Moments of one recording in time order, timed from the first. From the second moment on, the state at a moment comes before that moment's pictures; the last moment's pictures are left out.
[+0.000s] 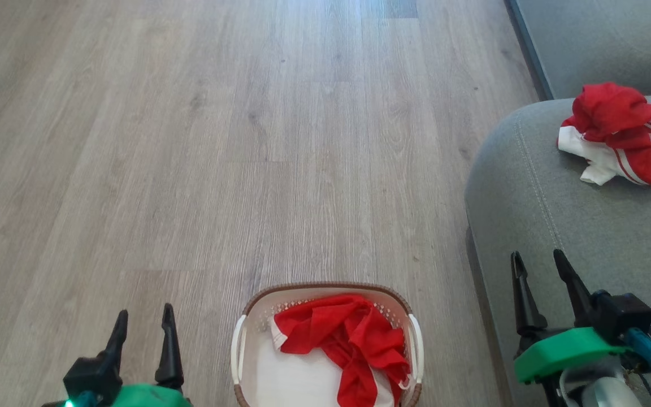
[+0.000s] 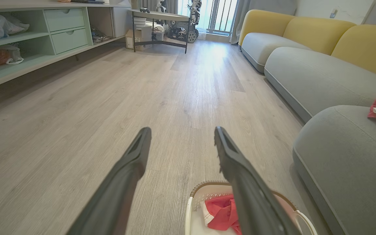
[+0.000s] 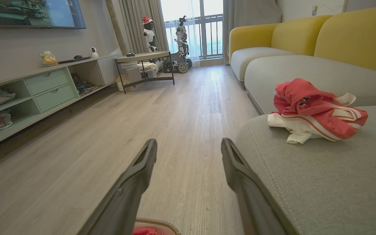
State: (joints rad) left arm 0.15 0.14 -0.20 0.15 -0.31 0.17 -0.25; right arm 0.01 -0.05 -0.02 0.23 0.18 0.13 -0.25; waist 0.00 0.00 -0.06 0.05
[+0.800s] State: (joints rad) left arm -0.10 0.09 -0.28 0.34 -0.24 0.08 -0.25; right arm -0.09 -0.05 -0.13 0.12 0.15 0.13 -0.25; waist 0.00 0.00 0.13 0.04
